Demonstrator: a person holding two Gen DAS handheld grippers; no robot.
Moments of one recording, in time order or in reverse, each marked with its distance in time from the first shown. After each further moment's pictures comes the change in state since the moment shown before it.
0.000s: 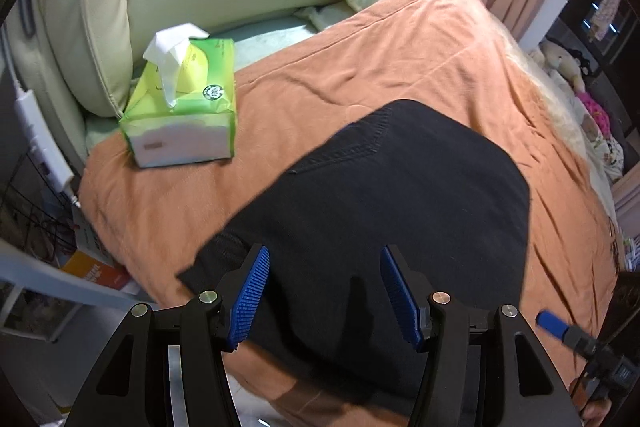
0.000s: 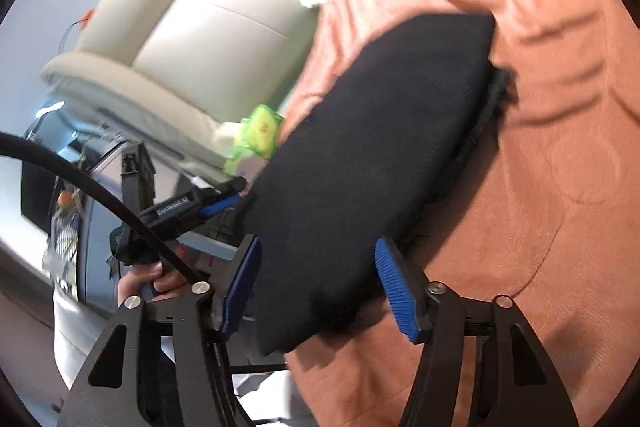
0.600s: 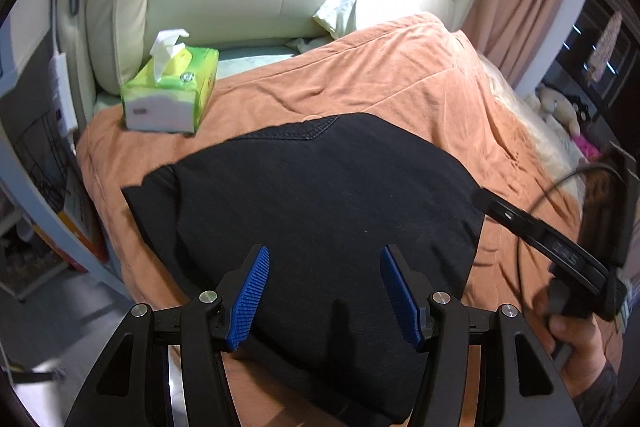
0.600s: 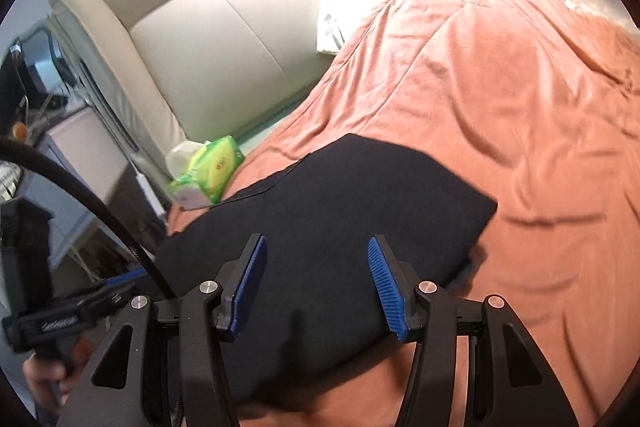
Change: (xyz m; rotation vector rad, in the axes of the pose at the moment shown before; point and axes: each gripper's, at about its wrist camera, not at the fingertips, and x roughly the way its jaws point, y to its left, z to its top) left arm -0.012 -0.071 -0.056 -0.125 -0.183 0.005; right arm 0.036 0.000 0.072 -0.378 -0.060 -0.222
